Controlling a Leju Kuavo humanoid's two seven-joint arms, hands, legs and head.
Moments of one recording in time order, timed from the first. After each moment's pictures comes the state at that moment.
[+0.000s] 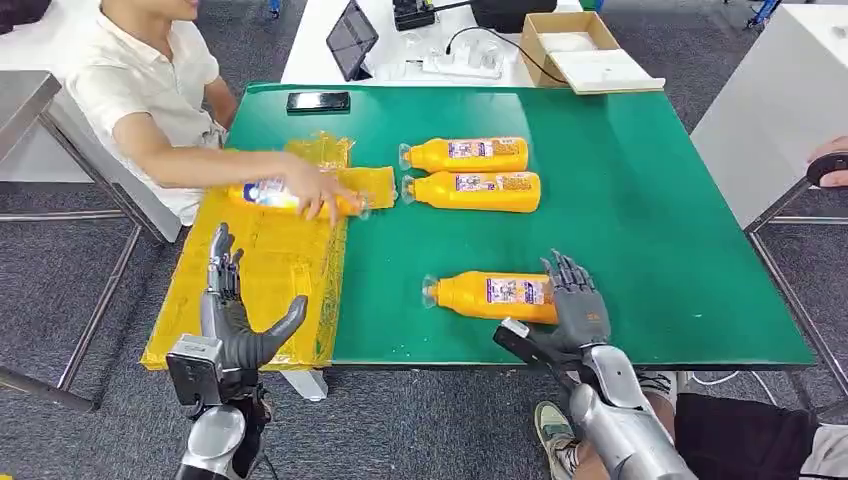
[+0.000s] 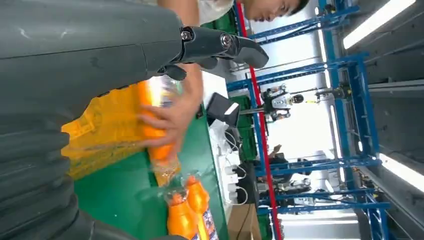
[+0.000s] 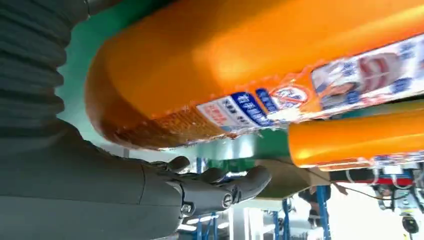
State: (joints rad) left arm -0.04 -0.18 -0.15 -1.48 -0.15 0.36 -0.54; right arm -0.38 -0.12 0.16 -0.68 1.09 -0.52 -0.10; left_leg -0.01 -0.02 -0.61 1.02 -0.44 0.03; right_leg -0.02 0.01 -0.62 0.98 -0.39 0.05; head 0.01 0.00
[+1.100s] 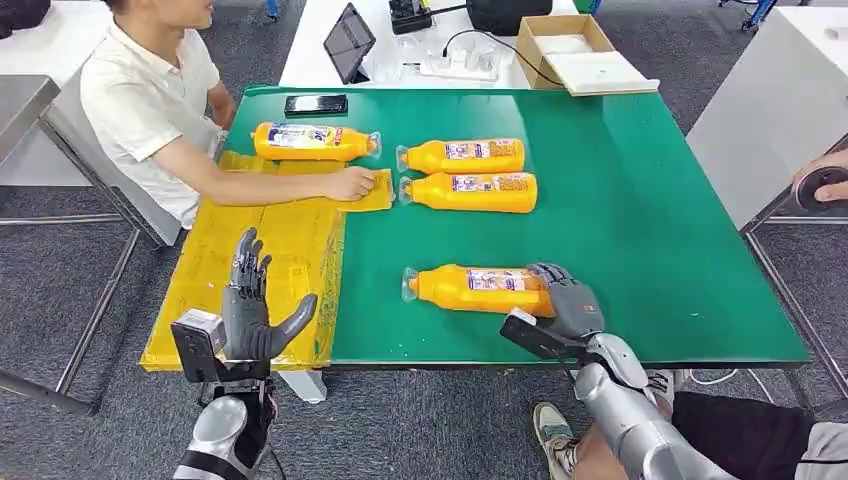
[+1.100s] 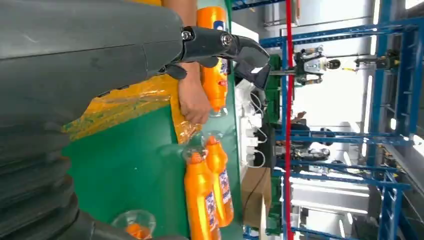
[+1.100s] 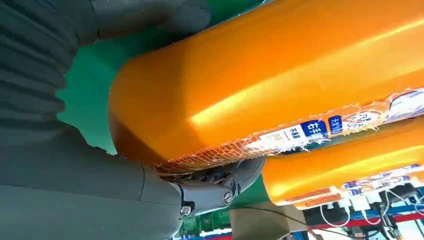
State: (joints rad) left arm -0.10 -0.18 -0.14 -1.36 0.00 0.19 -0.47; right arm -0.49 -0.10 0.11 -0.51 0.86 -0.29 -0.40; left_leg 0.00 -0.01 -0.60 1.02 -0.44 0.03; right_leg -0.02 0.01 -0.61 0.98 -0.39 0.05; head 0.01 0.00
